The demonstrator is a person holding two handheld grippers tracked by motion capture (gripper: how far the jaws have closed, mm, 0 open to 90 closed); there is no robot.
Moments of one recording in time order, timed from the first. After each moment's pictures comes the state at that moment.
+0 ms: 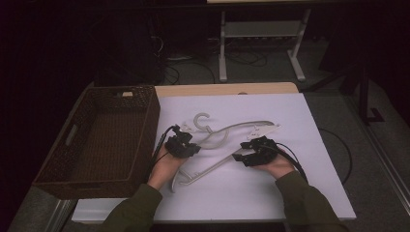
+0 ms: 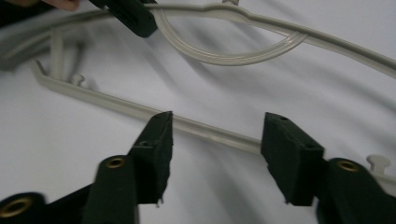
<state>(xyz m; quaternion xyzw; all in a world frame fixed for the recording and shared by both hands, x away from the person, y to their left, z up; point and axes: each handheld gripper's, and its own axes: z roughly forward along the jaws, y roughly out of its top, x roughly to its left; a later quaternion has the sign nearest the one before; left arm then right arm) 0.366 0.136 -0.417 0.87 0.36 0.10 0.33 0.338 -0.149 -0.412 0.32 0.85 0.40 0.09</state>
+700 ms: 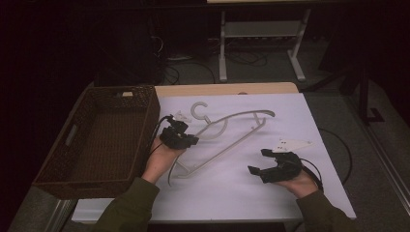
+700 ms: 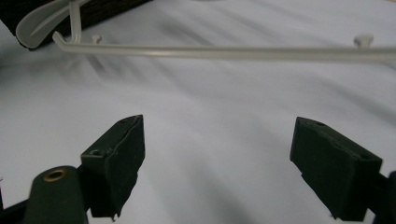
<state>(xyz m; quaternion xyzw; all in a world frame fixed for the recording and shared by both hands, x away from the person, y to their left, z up) 0.368 0.143 -0.371 0.85 0.38 0.09 0.35 0.287 -0.198 -0.410 0.35 0.82 0.45 0.10</state>
